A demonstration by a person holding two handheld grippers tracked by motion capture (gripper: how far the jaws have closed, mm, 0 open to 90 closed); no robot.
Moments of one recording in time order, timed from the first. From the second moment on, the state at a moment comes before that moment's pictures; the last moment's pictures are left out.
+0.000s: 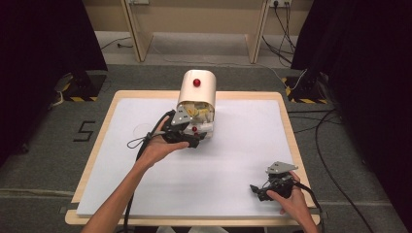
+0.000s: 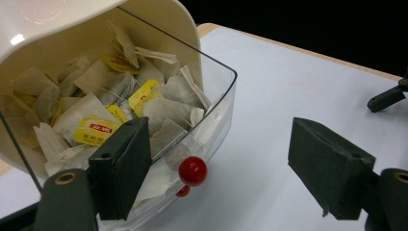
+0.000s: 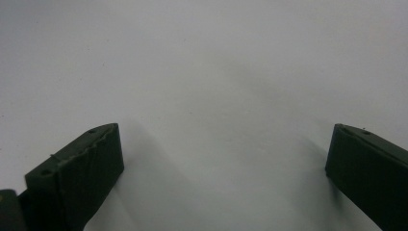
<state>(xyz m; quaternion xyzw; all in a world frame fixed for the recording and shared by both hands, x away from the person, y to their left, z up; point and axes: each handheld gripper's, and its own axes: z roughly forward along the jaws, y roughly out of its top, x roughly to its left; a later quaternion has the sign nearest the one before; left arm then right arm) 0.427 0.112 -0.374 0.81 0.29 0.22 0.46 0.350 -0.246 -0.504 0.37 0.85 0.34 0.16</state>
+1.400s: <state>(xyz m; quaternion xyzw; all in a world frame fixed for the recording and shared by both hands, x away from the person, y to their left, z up) 0.396 0.119 -0.382 0.81 0.27 0.21 0.47 0.350 -0.246 -0.504 0.37 0.85 0.34 0.16</state>
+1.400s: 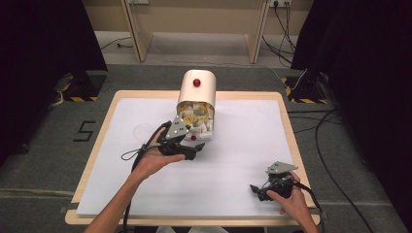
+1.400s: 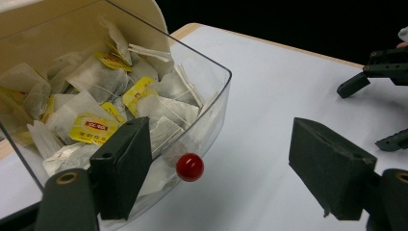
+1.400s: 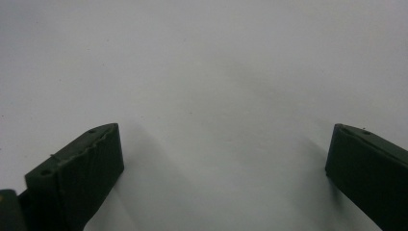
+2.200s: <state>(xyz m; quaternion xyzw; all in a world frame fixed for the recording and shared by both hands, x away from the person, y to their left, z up) 0.390 0.120 -0.384 0.81 0.27 0.21 0.47 0.350 -0.246 -0.504 0.37 0.85 0.34 0.16</state>
